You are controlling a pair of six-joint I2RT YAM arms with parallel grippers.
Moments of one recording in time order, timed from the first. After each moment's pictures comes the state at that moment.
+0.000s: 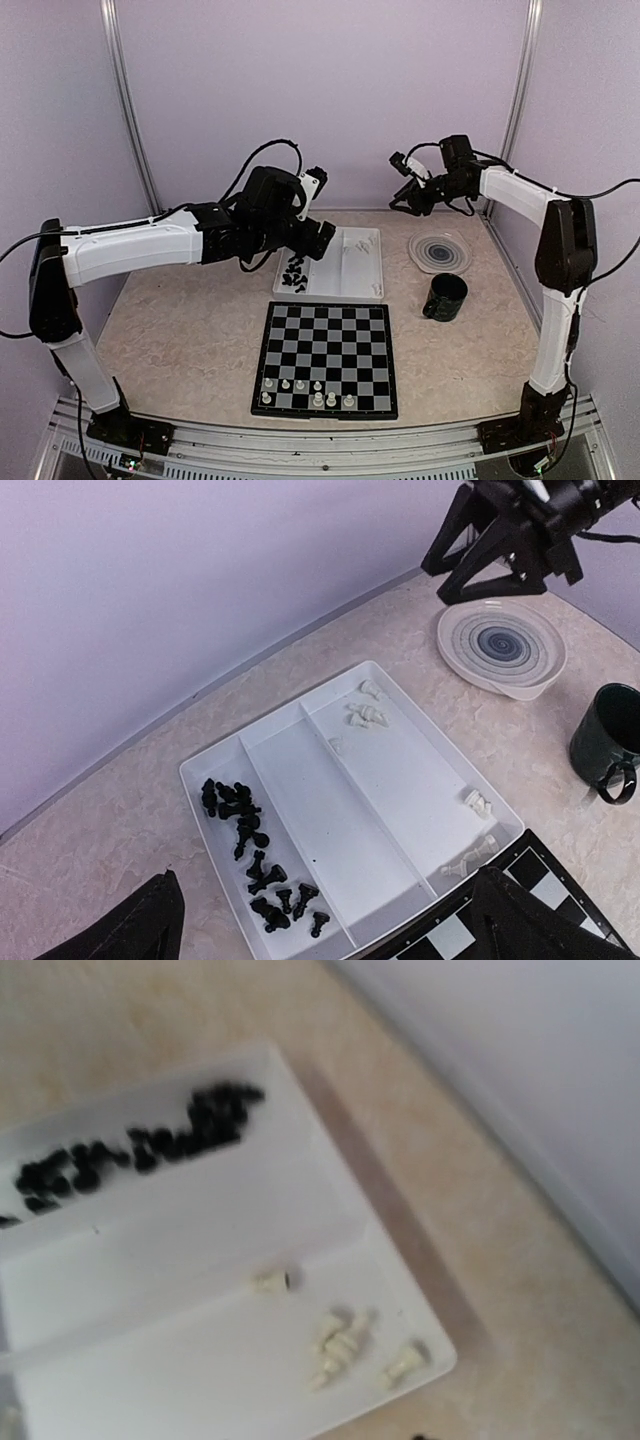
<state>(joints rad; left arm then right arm) -0.91 1.73 1.46 -0.21 -0.37 0.00 0.25 2.02 1.83 -0.52 -0.63 -0.58</state>
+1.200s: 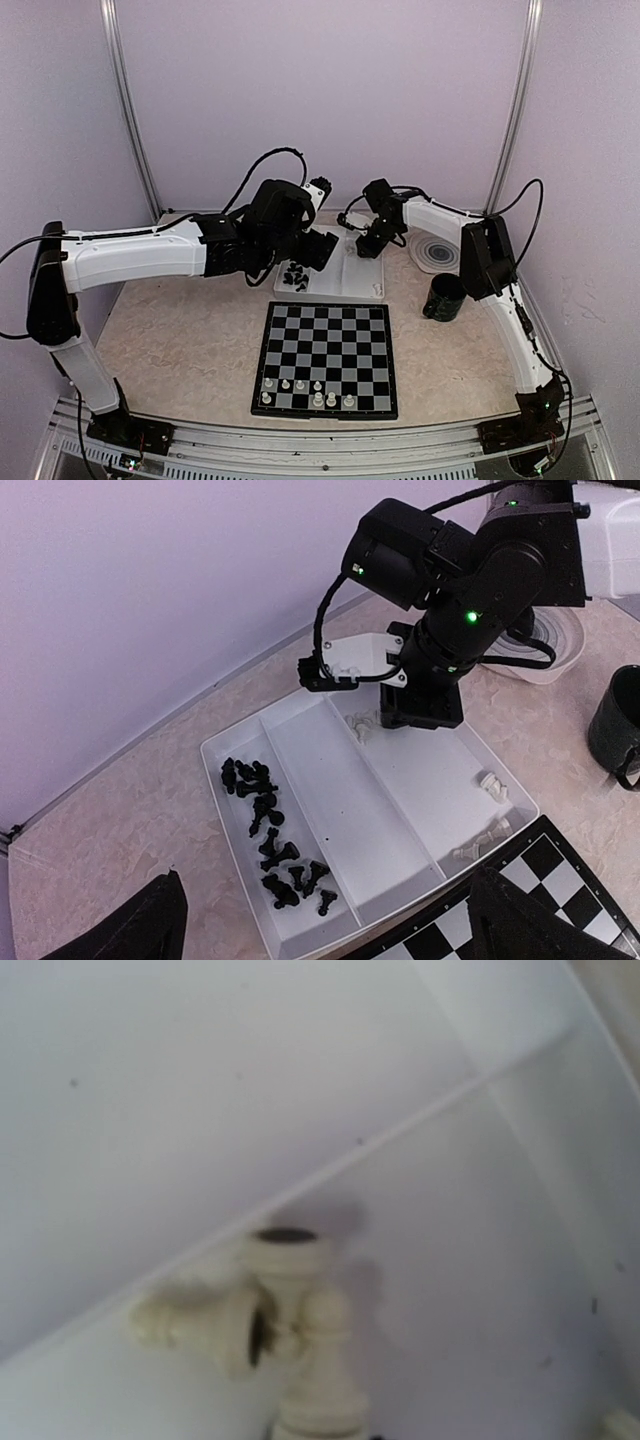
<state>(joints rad) -0.98 1.73 1.42 -0.21 -0.51 -0.01 0.47 2.59 2.33 -0.78 -0.10 -0.47</state>
